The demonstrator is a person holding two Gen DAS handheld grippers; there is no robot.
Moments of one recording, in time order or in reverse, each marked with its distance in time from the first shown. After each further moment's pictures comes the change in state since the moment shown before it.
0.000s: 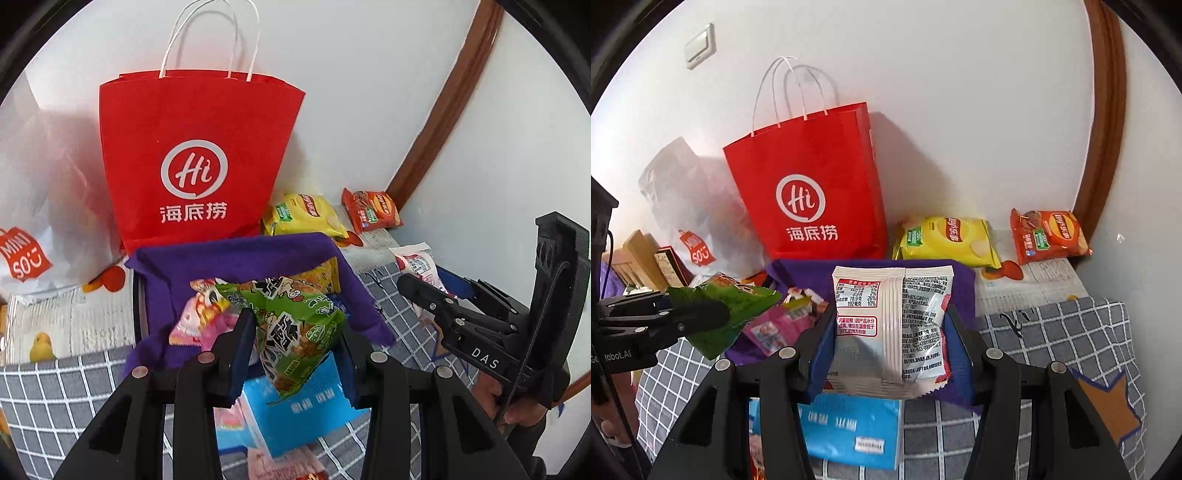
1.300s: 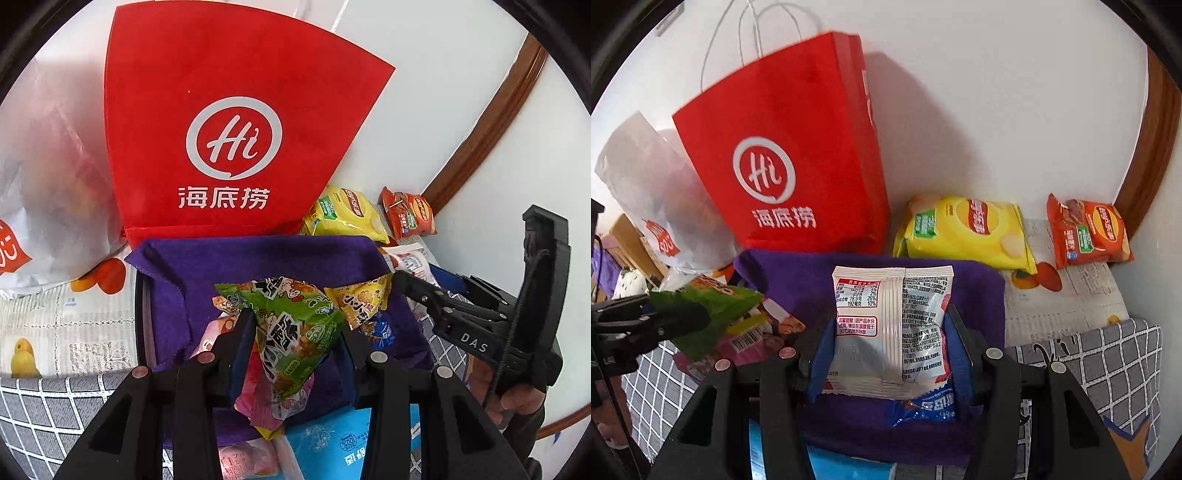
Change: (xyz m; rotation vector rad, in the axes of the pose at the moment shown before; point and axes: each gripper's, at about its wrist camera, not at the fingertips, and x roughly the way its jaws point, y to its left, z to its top) left arm 0.071 0.058 0.015 -0.092 0.051 0.005; right arm 0.110 -0.005 0.019 -0.044 0.141 0.019
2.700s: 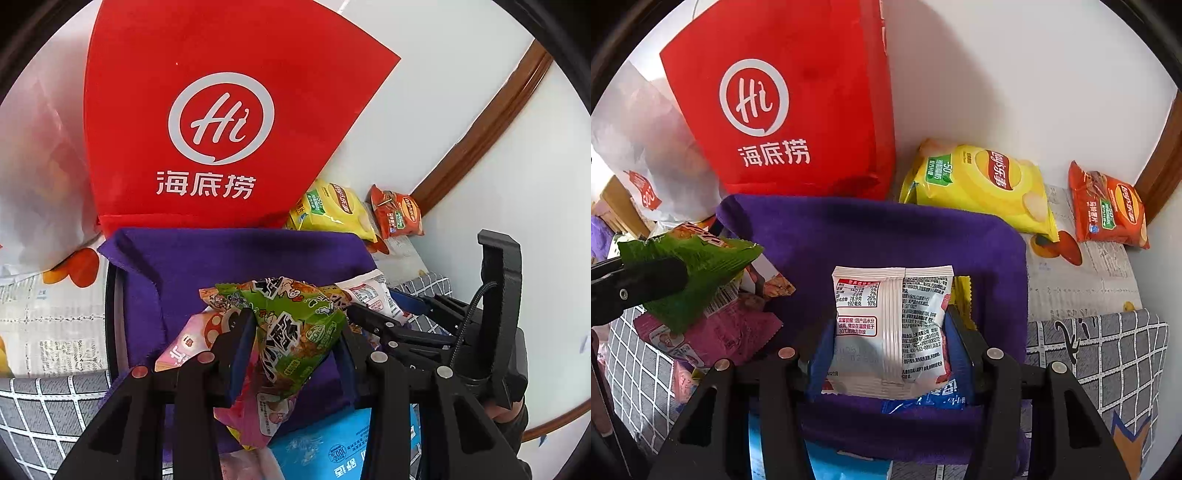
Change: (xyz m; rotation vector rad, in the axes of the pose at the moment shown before) left arm 0.016 0.001 -0.005 -0.029 0.011 -0.083; right arm 0.039 0.007 -0.013 -0.059 0.149 -0.017
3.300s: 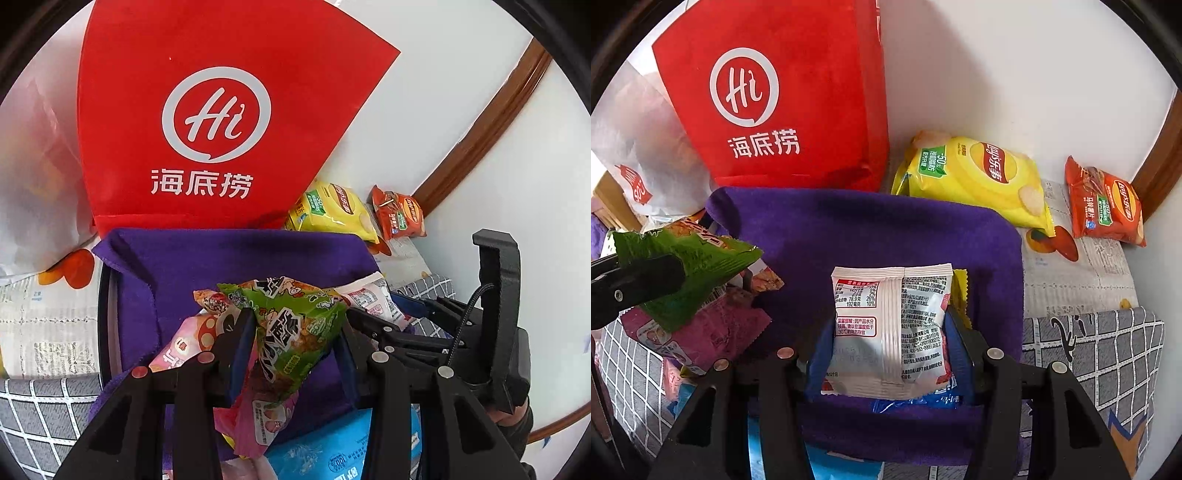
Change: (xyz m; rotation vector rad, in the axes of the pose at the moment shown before) left arm 0.009 -0.003 -0.001 -0.001 -0.015 0.011; right arm 0.006 -0.001 0.000 -0.017 0.020 -0.028
